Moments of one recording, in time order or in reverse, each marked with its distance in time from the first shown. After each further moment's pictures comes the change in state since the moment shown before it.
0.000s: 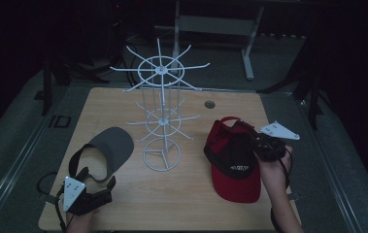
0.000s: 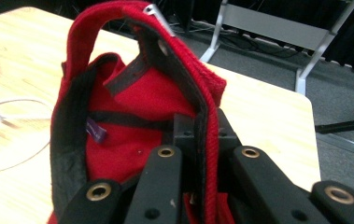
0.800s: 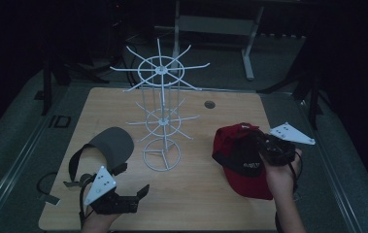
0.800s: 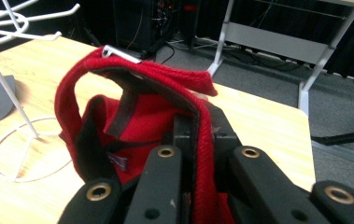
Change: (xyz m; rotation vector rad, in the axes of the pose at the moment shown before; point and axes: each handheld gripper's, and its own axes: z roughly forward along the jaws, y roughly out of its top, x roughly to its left) left arm -0.081 0.079 -0.002 0.077 -0.416 0.136; right arm 0.006 0.016 -0.039 -0.064 0.021 0.023
